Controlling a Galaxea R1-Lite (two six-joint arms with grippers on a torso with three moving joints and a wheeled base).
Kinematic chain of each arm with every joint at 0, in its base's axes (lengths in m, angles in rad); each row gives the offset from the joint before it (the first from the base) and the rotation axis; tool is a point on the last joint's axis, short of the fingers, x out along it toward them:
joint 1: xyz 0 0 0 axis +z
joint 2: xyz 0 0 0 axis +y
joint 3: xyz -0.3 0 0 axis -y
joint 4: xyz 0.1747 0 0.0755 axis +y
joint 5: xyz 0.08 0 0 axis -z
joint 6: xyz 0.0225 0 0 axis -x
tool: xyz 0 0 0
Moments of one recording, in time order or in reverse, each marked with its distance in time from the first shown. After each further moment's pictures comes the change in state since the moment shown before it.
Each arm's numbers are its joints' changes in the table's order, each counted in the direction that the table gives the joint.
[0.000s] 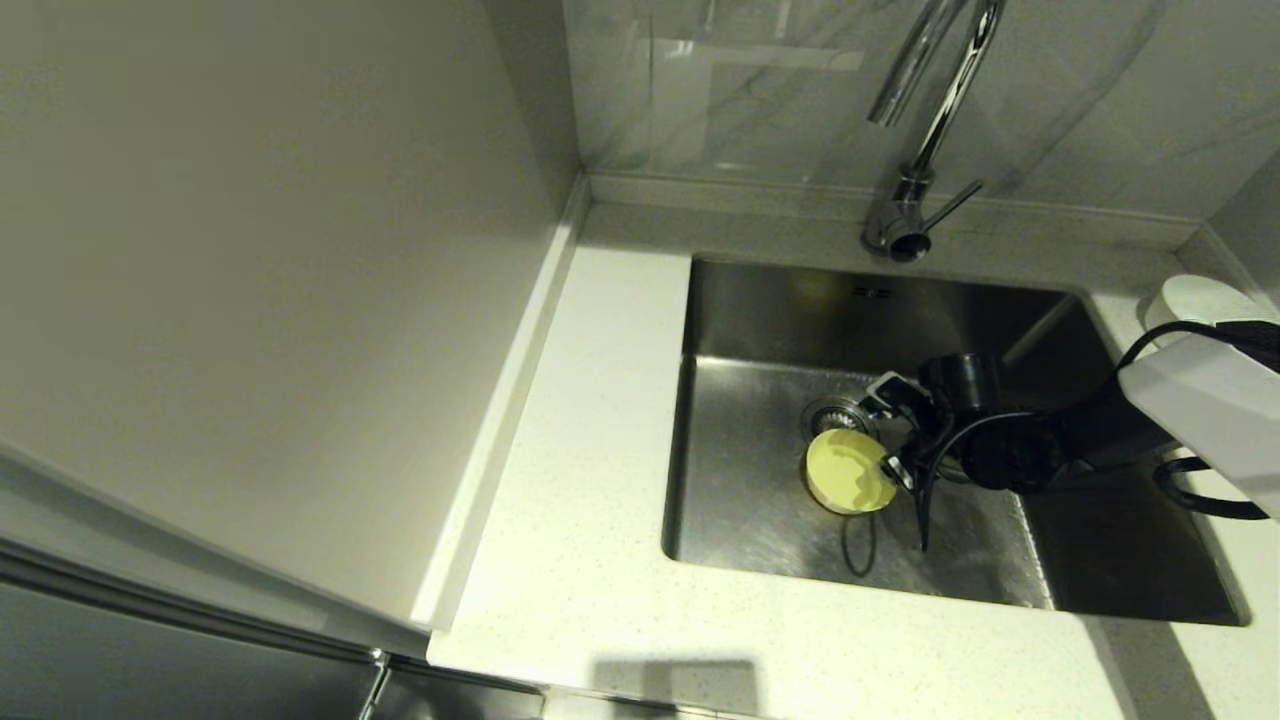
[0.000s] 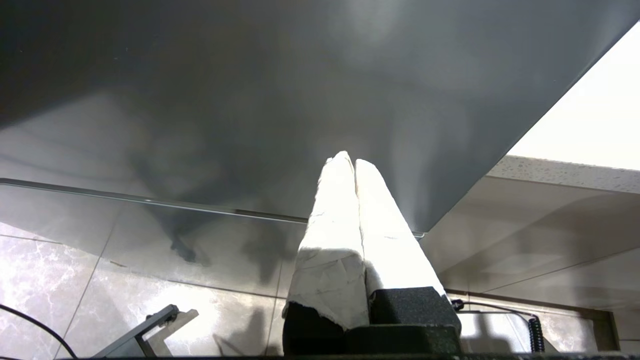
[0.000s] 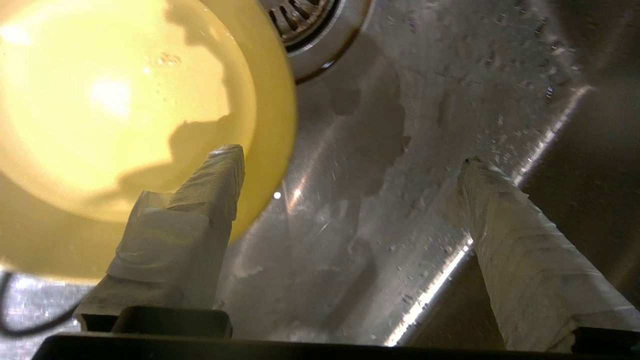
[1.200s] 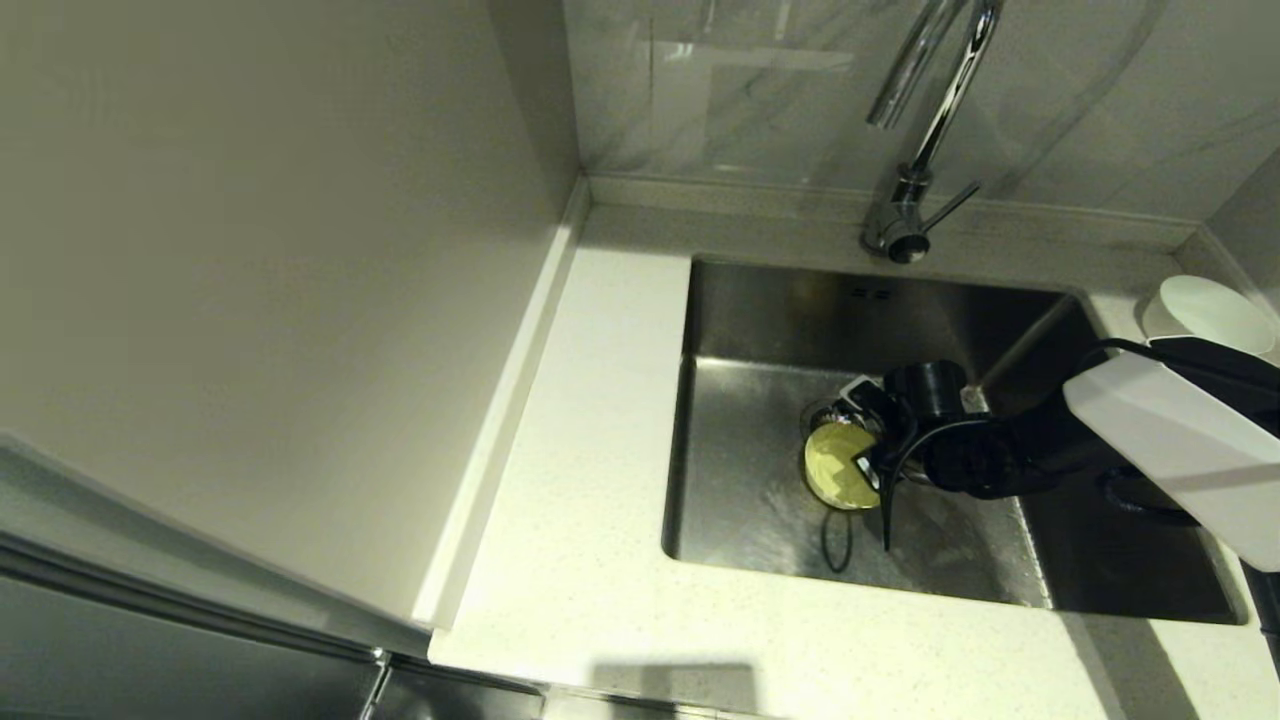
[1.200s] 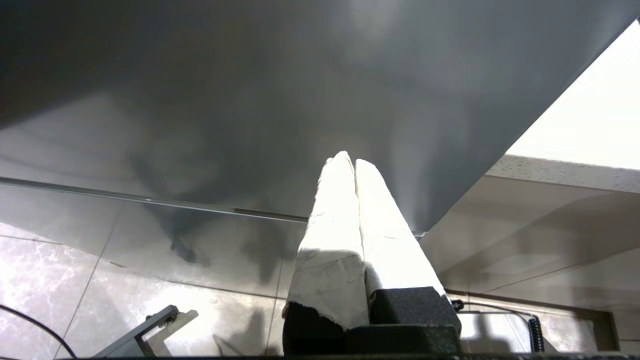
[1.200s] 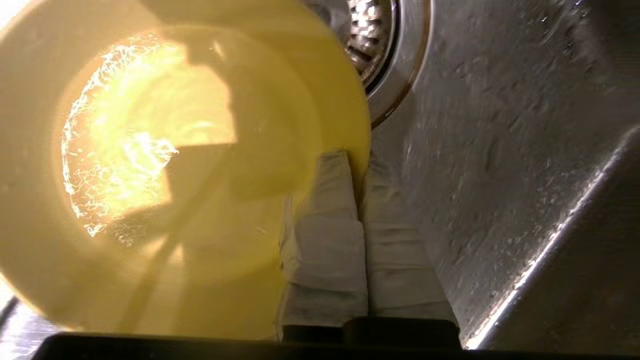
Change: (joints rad) left arm 0.000 0.000 0.000 0.000 0.000 0.000; right arm 0.040 0.090 0.088 -0.008 0.000 -0.052
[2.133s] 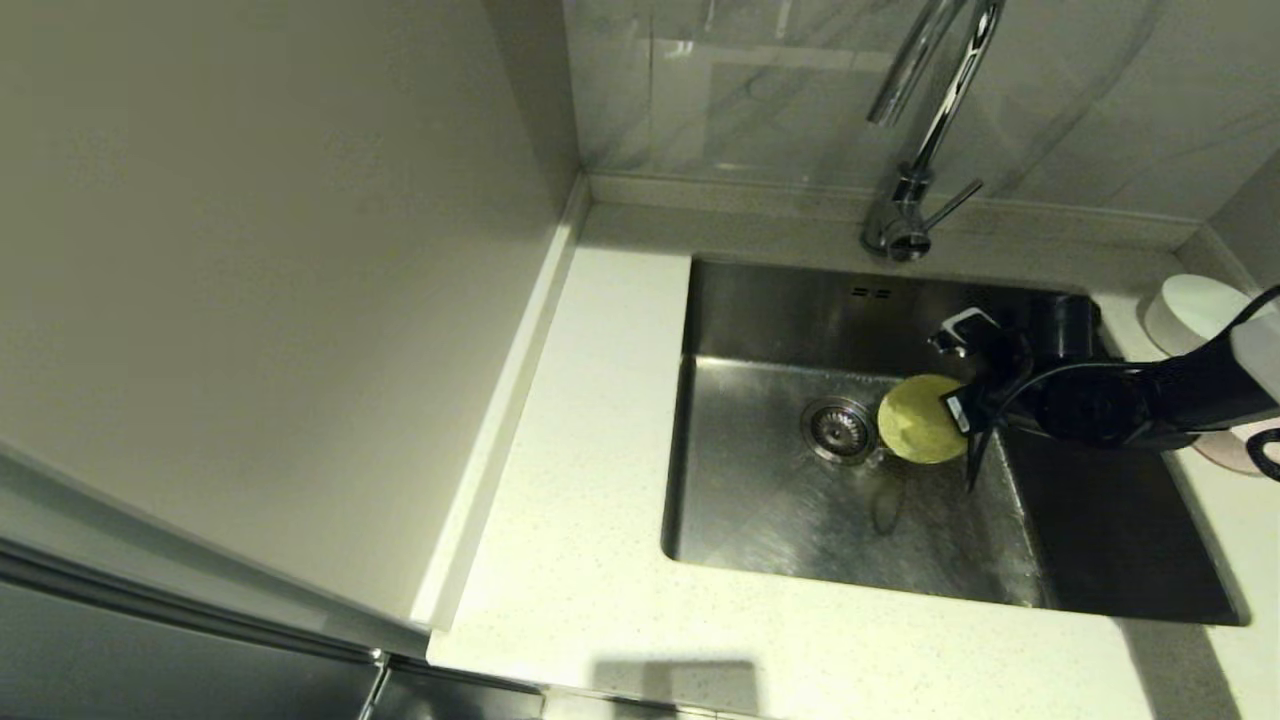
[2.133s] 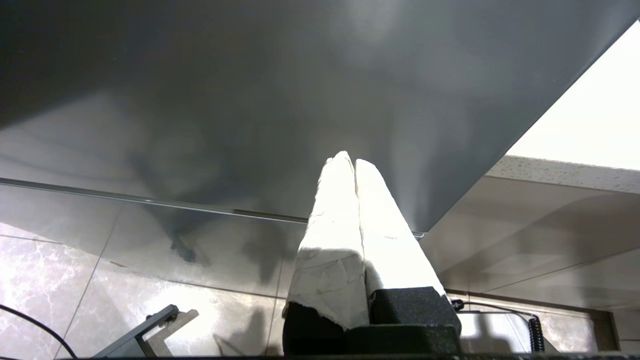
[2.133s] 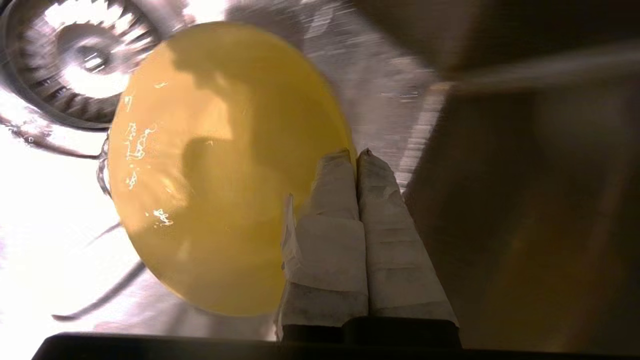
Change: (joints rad) left arm 0.000 0.000 0.000 0.000 0.000 0.000; right arm -0.169 -0.203 -0.027 0.013 -0.044 -0.039
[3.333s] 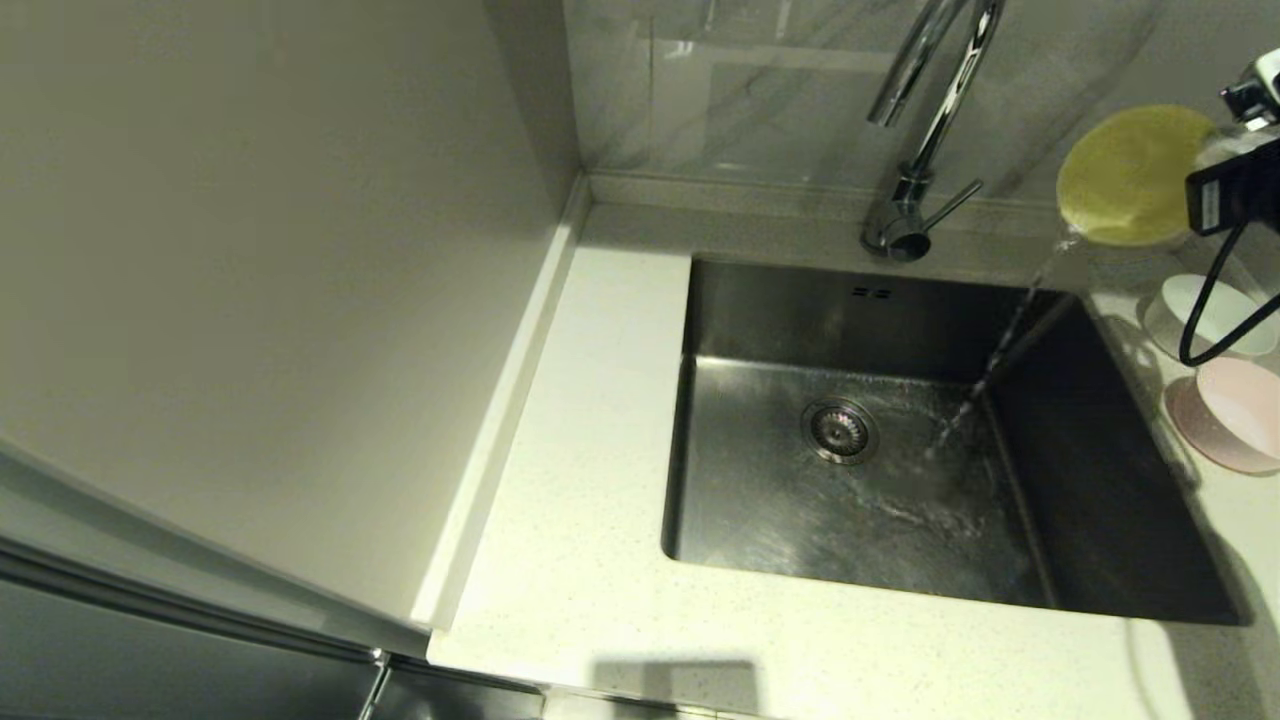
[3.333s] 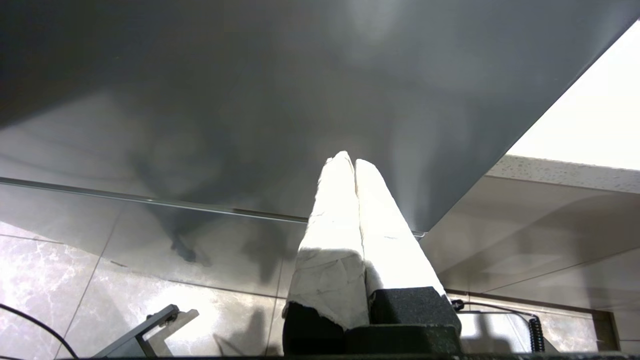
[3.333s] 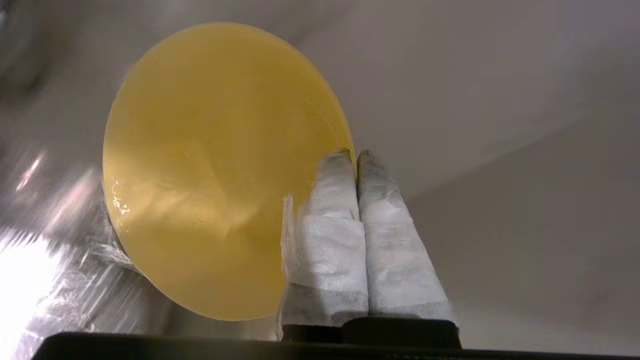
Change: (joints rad) left arm 0.000 0.000 0.000 0.000 0.000 0.000; right arm -0.225 -0.442 -0.047 -0.356 -0.191 0.118
